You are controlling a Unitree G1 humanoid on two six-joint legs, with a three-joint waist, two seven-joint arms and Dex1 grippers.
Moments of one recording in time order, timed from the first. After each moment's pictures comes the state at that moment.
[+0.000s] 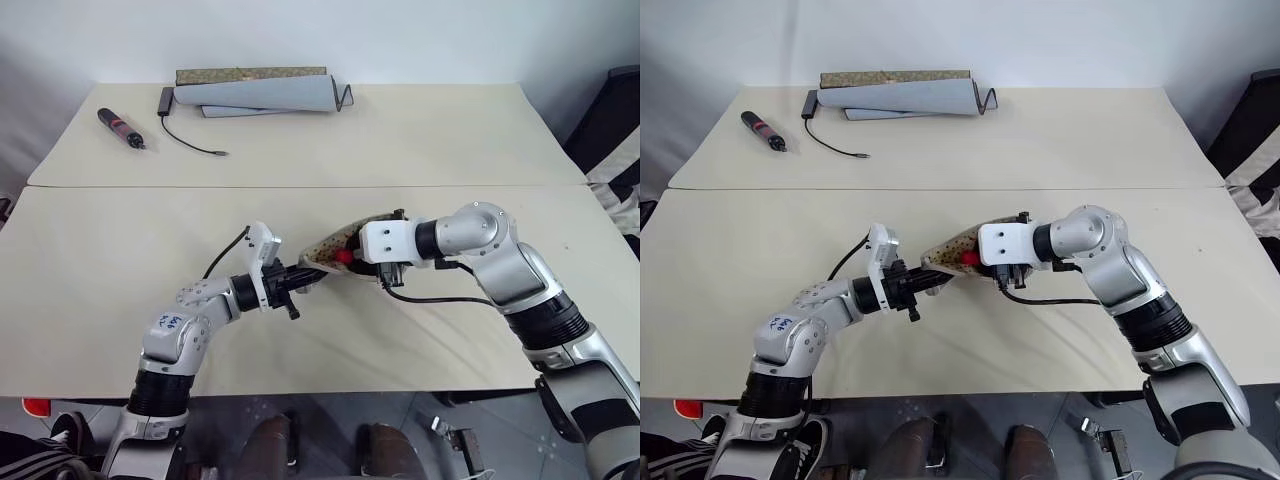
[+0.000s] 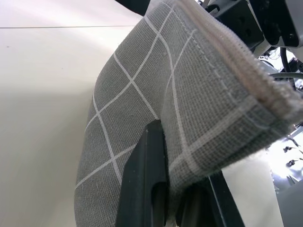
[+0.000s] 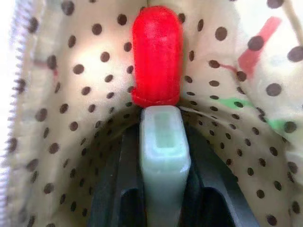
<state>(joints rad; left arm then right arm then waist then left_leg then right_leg) -0.40 0.33 -0.01 -0.14 -0.54 0.69 -0.73 -0.80 -0.62 0.38 0.02 -0.15 0.21 1.19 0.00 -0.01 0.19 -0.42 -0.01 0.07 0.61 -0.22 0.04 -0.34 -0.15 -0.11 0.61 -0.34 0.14</state>
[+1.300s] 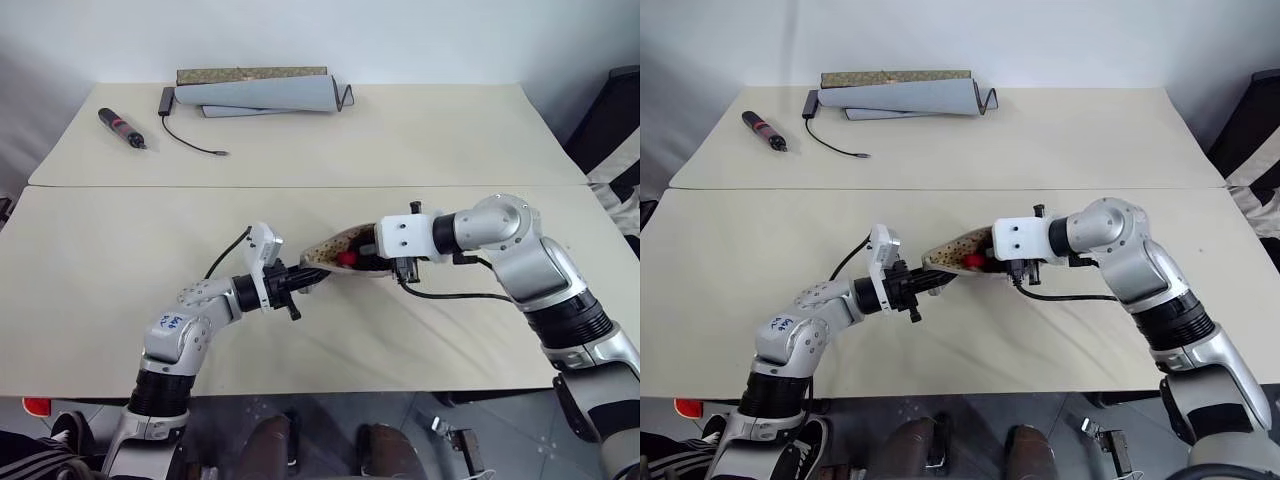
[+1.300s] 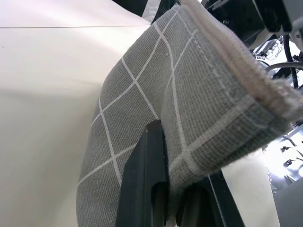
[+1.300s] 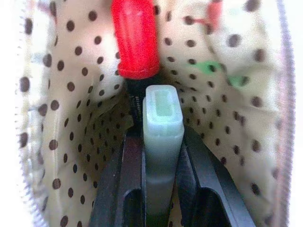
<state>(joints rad) -0.40 0.33 -0.02 -0.15 -0.54 0.69 -0.73 -0.81 -0.70 0.34 -0.01 -0.11 0.22 1.20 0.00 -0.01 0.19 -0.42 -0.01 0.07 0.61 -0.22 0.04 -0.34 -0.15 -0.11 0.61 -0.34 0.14</state>
